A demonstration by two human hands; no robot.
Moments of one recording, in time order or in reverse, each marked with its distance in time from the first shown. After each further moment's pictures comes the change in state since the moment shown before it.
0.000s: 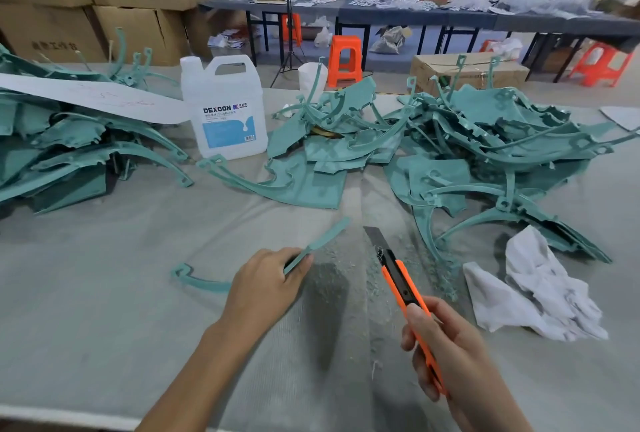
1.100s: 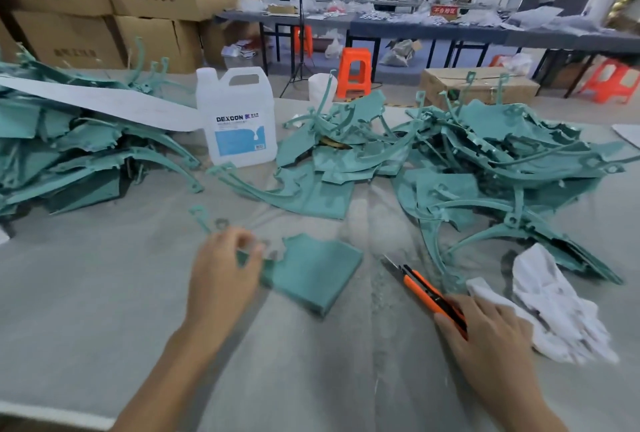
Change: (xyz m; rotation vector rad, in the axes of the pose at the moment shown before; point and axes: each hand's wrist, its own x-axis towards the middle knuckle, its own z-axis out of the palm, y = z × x) left_hand 0.003 -0.029 -0.040 -0.058 0.347 -0.103; right_hand 0.048 0.016 -0.054 -1.463 0.391 -0.231
